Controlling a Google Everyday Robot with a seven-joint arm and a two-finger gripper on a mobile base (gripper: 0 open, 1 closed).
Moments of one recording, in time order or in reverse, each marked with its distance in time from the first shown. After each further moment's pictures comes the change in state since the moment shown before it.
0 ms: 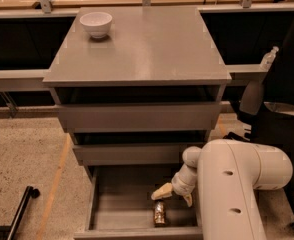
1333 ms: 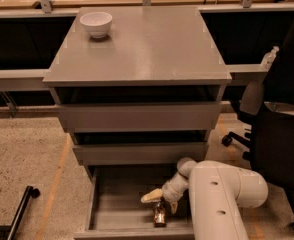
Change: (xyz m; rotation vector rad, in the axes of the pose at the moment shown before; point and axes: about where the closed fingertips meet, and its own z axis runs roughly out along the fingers) arm -0.039 0.022 0.089 -0.227 0.032 -0.016
